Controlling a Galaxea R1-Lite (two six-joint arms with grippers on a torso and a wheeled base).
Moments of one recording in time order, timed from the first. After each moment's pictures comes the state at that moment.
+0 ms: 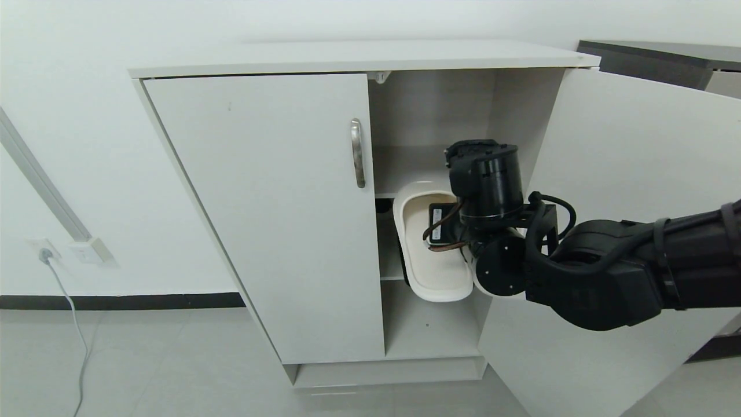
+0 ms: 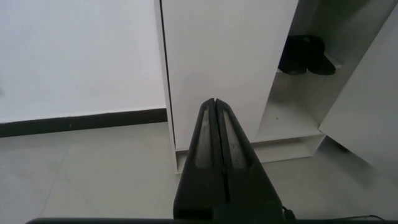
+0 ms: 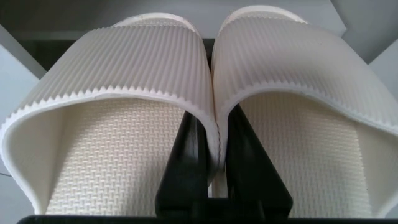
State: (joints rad) left arm 0.00 0.00 0.00 0.00 -0.07 -0.01; right arm 0.84 1.93 -1.35 -0.34 -0.79 0.22
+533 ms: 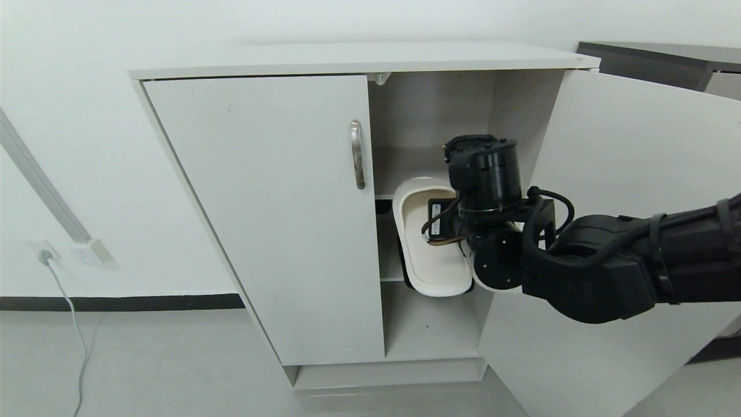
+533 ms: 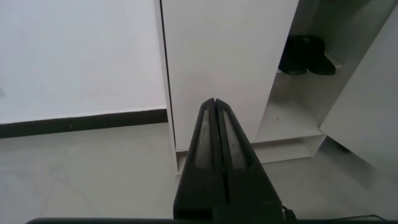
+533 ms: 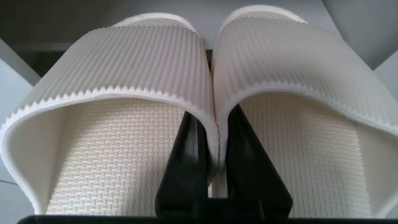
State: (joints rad) left arm 0.00 0.00 0.00 0.00 -0.07 0.00; right arm 0.82 1.94 -1.37 -0.33 -0.79 0.21
